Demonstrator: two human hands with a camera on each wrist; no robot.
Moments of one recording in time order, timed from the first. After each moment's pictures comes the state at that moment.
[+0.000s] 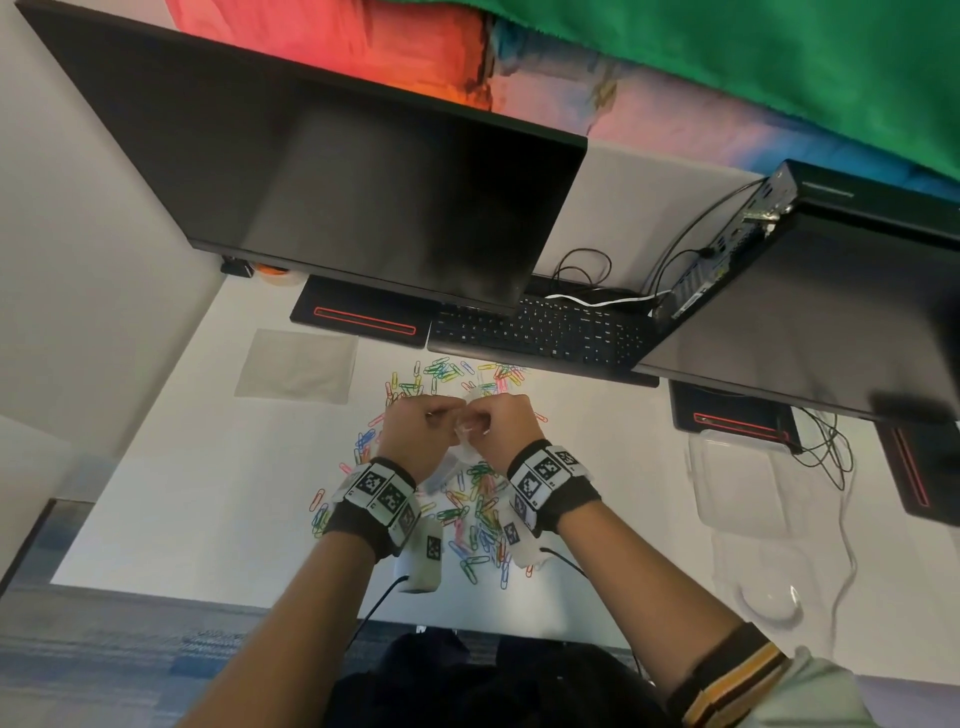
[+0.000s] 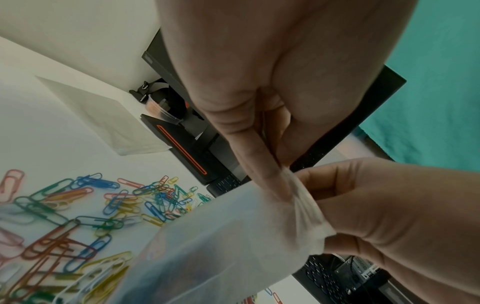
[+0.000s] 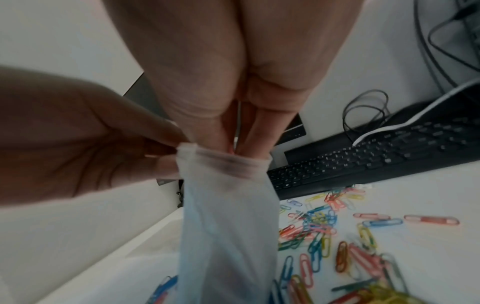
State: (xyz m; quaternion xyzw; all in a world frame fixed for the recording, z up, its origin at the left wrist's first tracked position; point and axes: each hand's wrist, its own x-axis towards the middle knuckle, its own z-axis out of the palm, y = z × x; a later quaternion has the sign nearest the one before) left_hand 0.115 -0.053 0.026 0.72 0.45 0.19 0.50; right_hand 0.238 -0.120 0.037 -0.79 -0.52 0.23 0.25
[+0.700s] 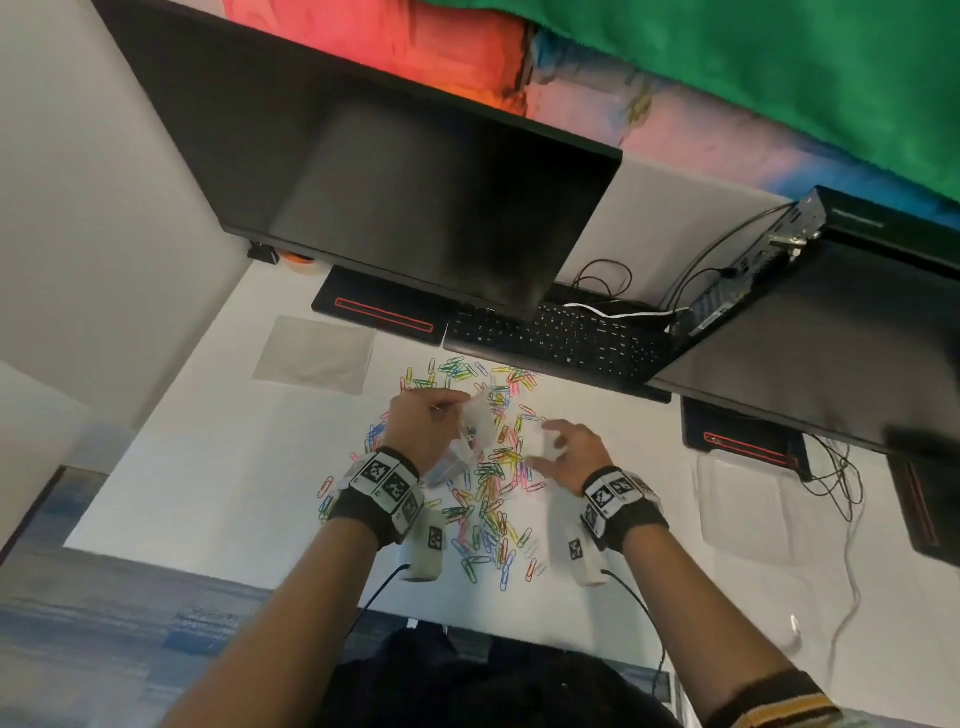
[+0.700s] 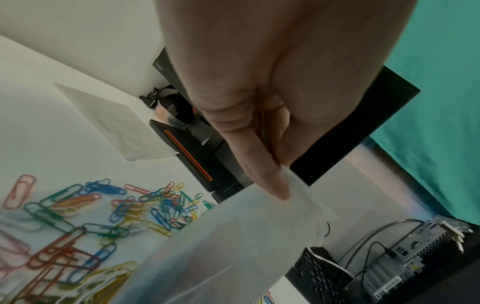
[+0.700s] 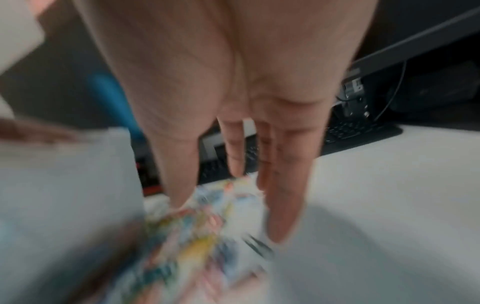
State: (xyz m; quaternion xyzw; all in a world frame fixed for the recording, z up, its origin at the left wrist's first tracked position) left_hand 0.107 -0.049 0.031 0.70 0.47 0.19 0.51; right_hand 0.309 -0.173 0.000 -0.85 -0.39 0.34 0.12
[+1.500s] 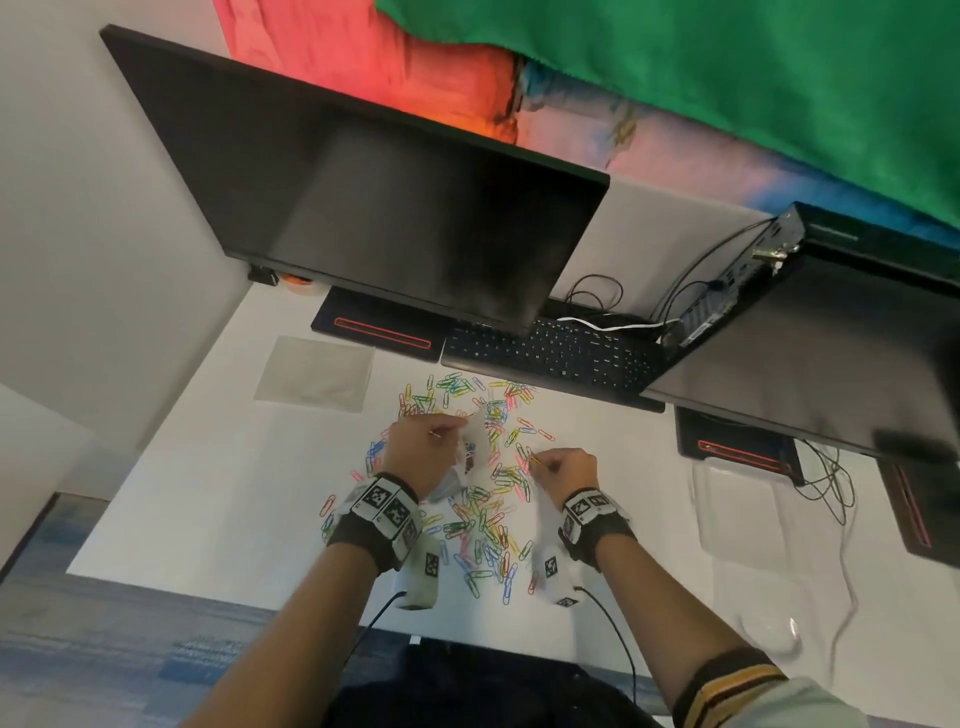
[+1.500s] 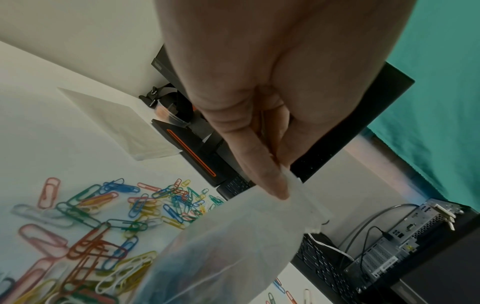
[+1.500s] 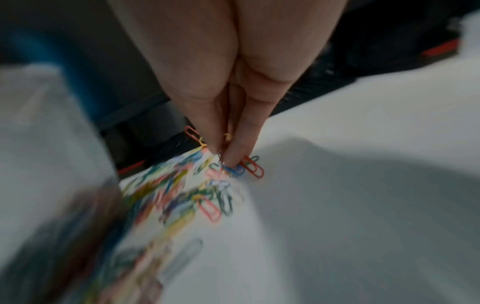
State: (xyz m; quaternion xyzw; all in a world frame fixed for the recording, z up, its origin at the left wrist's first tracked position) left_hand 0.098 -0.055 0.037 0.70 0.48 0.16 0.50; right_hand 0.296 -0.174 -0.034 -0.87 -0.33 0.27 0.23
